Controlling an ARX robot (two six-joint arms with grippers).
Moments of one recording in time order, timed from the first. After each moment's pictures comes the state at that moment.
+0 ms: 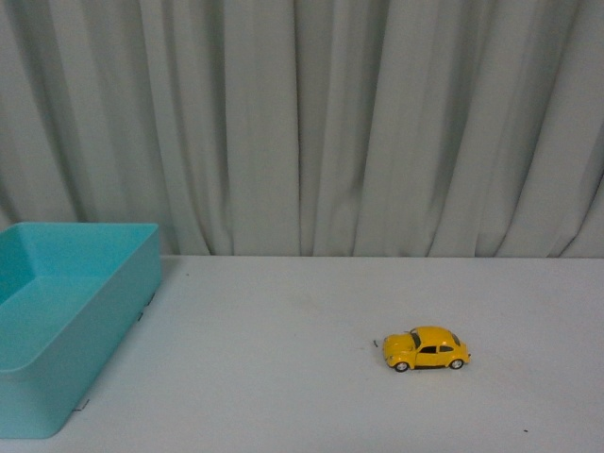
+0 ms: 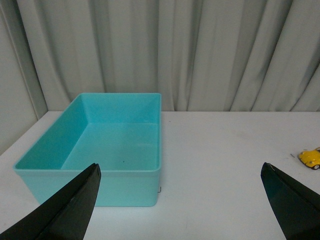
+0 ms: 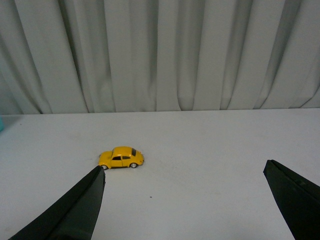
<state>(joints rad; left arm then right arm) 0.00 0.01 0.01 0.00 0.00 0.00 -0.01 0.00 0.01 0.00 0.00 -0.01</state>
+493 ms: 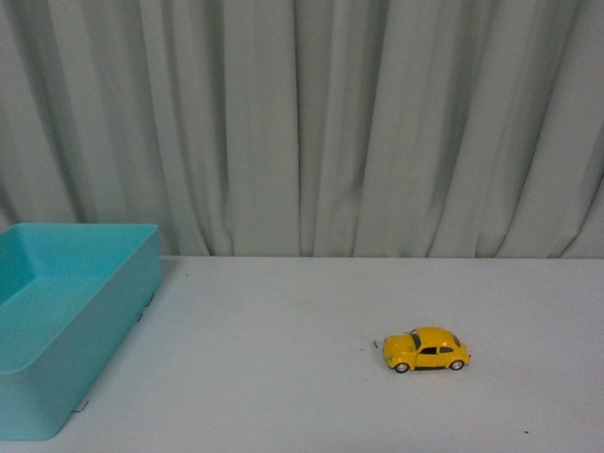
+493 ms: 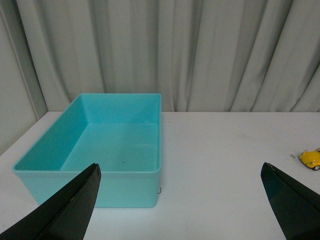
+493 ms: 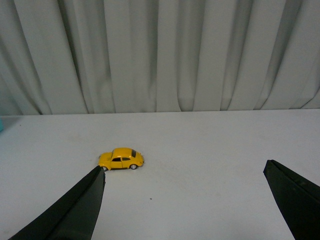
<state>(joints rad) 0.00 0.01 0.01 0.00 0.00 0.00 -0.01 0.00 0.01 0.00 0.00 -0.01</state>
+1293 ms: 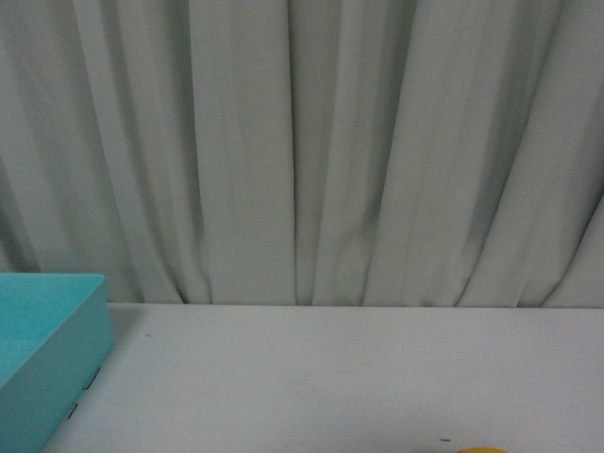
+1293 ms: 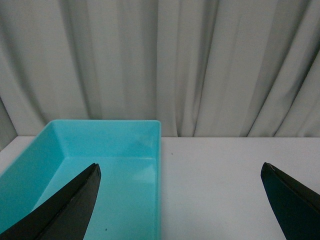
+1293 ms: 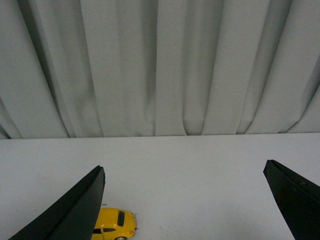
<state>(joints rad) 0.00 0.01 0.01 0.00 0.00 0.00 -0.01 0.00 0.01 0.00 0.00 -0.01</state>
